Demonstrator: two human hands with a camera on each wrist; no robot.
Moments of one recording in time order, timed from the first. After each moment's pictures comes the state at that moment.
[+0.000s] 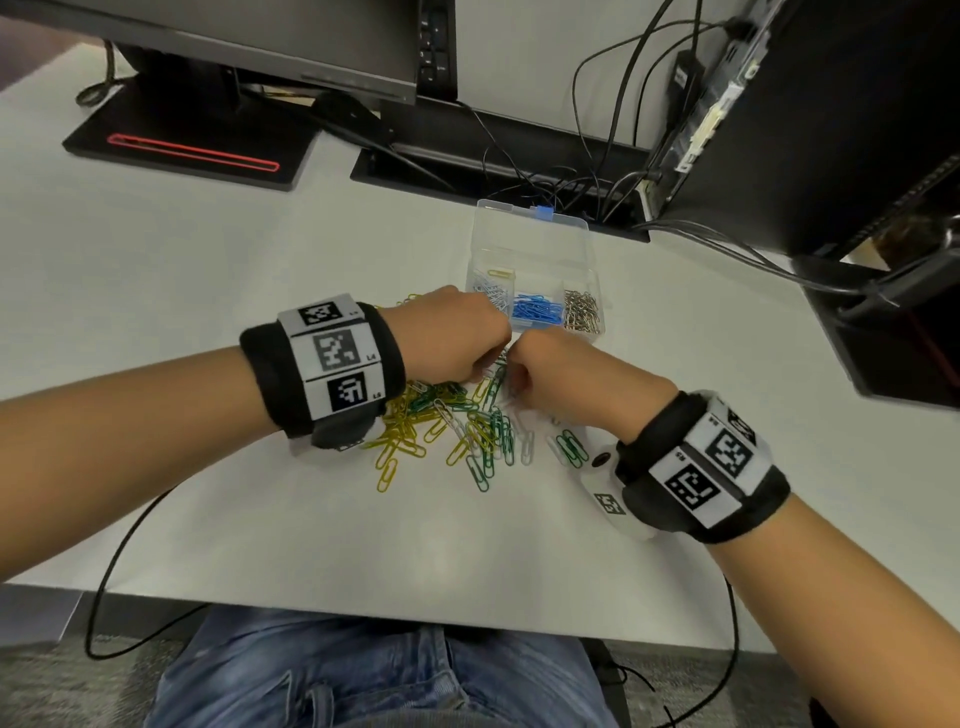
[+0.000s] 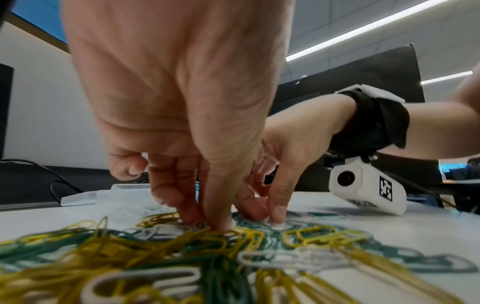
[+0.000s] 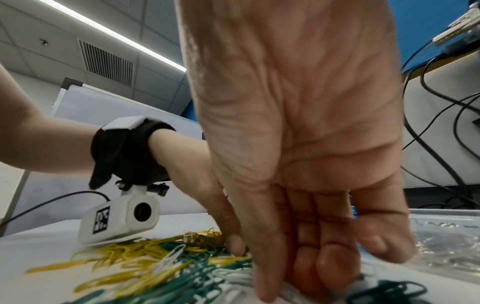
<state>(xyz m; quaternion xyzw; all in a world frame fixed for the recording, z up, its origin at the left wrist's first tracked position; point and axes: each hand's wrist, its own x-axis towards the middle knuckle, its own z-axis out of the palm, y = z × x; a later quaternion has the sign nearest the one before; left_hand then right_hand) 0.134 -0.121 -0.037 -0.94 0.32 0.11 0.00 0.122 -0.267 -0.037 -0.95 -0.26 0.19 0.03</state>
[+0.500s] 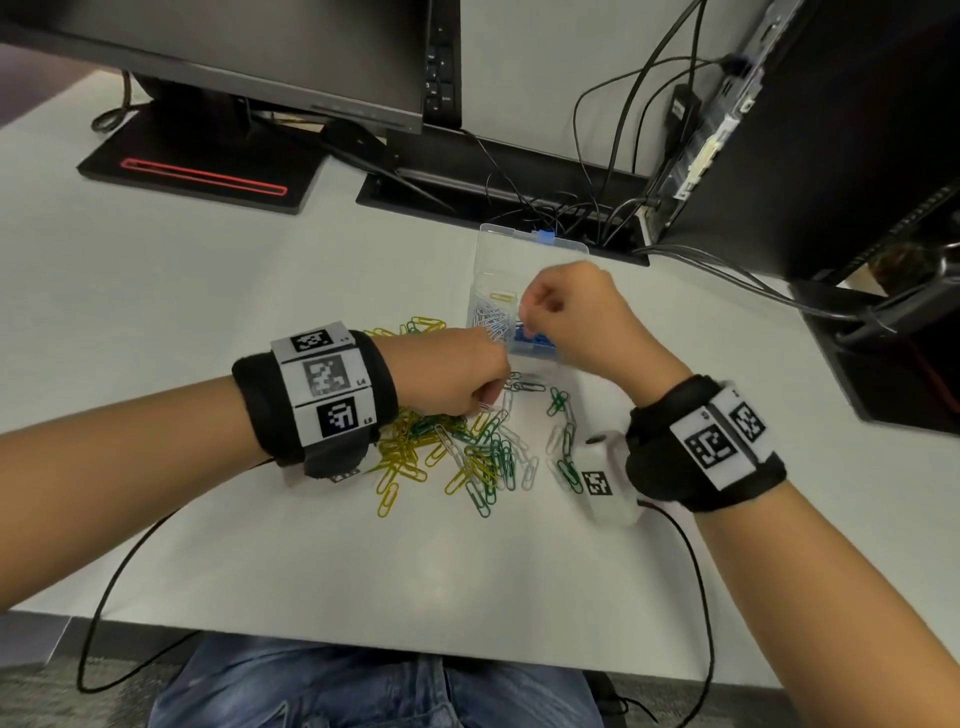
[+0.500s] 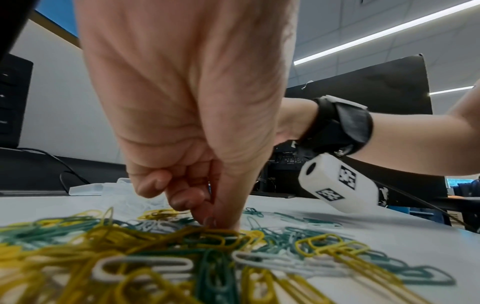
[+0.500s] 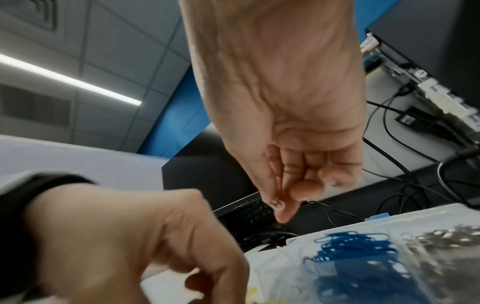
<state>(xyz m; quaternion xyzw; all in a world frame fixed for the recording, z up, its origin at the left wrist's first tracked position) 0.134 -0.117 -0.041 -0.92 0.34 0.17 -0.09 0.162 -0.271 -0.012 -0.94 -0.18 0.03 0.29</state>
